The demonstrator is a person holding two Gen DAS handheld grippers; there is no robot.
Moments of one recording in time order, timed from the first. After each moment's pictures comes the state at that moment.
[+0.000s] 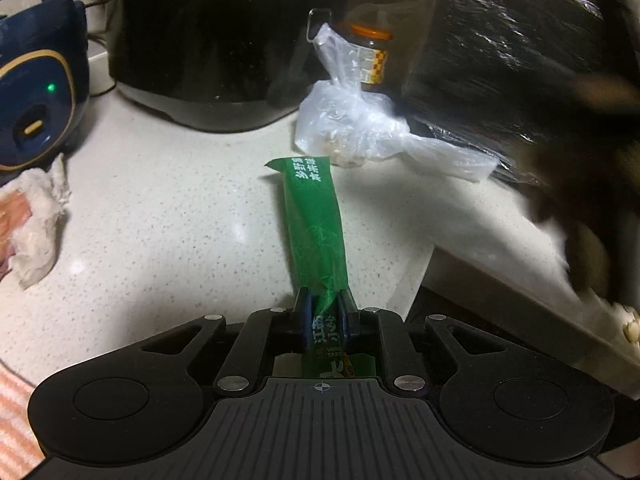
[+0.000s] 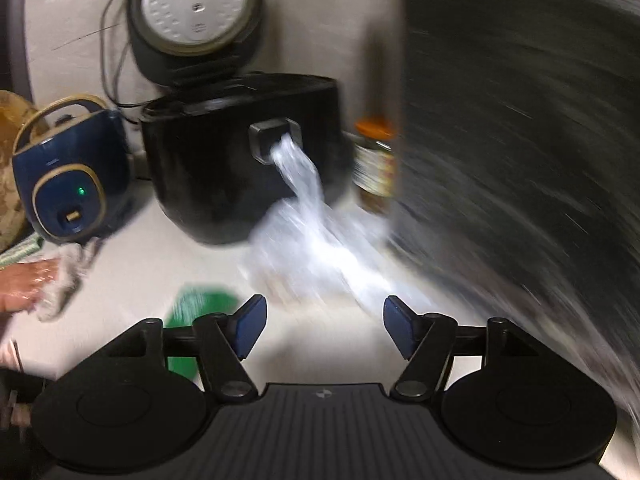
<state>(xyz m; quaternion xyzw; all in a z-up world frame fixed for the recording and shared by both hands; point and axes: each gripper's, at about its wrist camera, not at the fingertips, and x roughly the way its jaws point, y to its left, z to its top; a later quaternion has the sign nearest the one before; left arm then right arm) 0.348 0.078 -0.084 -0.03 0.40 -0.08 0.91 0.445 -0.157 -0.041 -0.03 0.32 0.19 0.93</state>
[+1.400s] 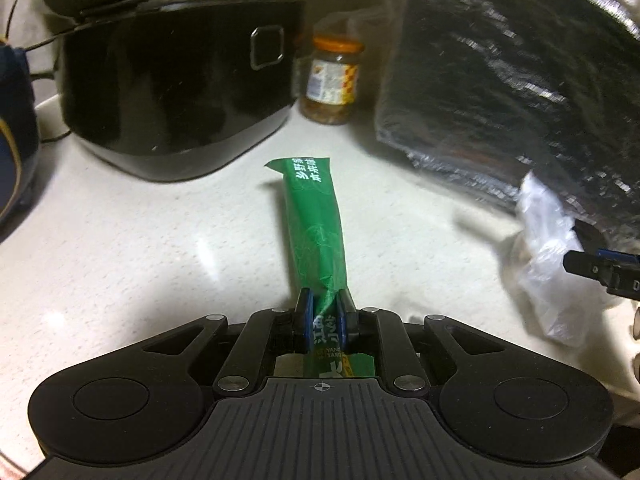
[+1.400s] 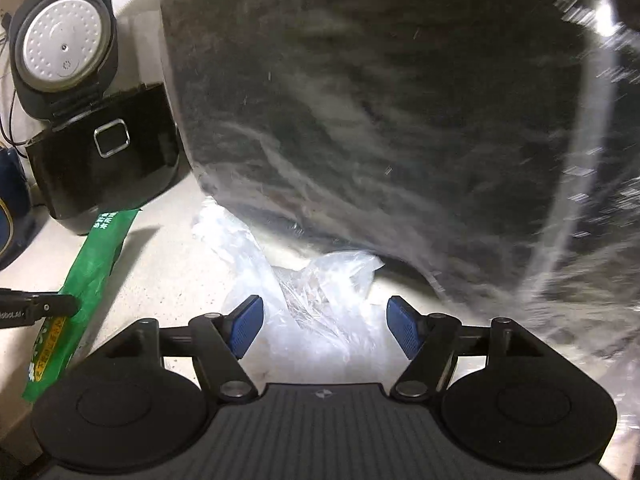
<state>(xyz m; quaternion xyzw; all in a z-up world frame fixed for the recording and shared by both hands) 0.406 0.036 -0.082 0.00 0.39 -0.08 0.92 0.379 -0.303 -0.066 0.04 0.34 0.02 0.94</state>
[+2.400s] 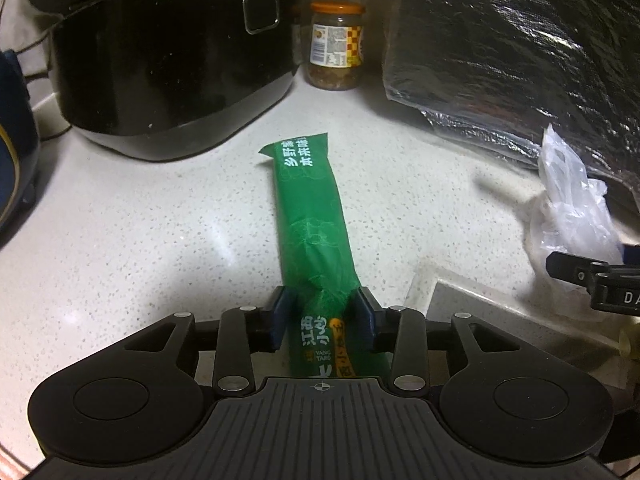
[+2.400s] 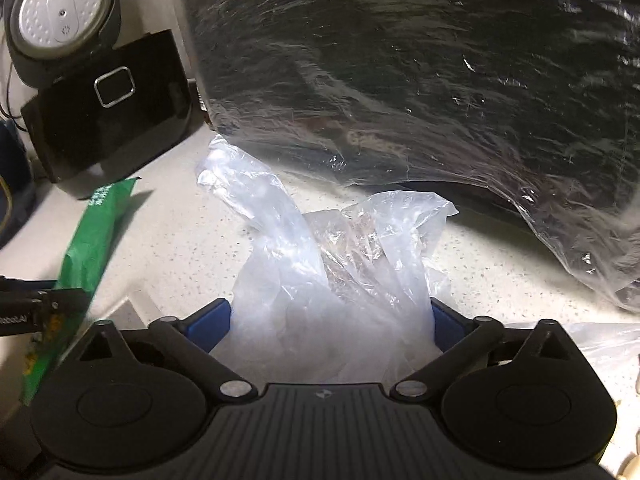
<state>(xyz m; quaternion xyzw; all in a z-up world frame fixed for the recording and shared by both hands) 0.414 0.035 -0.098 0.03 0.42 -0.08 0.90 0.397 -0.268 -0.109 0.05 0.38 0.03 0.92</state>
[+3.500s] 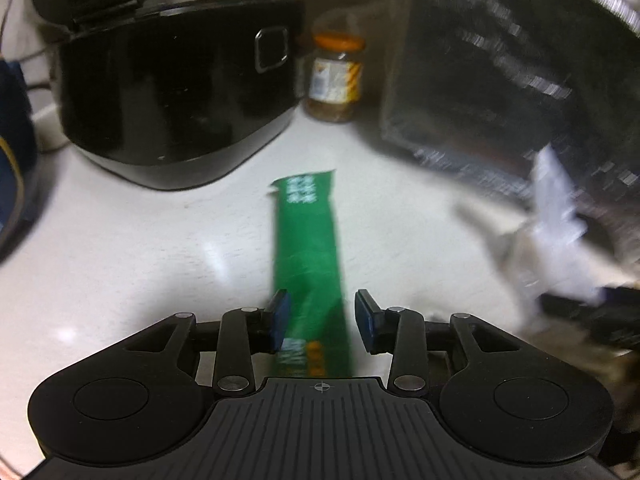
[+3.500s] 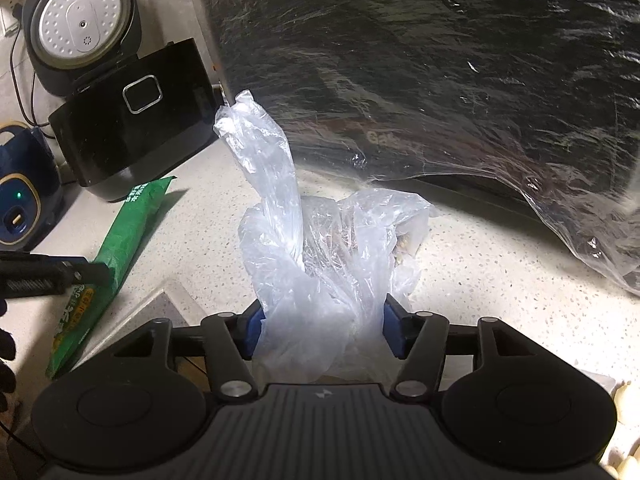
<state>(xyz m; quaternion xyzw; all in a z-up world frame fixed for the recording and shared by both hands) 0.409 0.058 -0.078 0.00 0.38 -0.11 0.92 0.387 -0.276 -0.098 0.08 0.38 0.07 0.92</state>
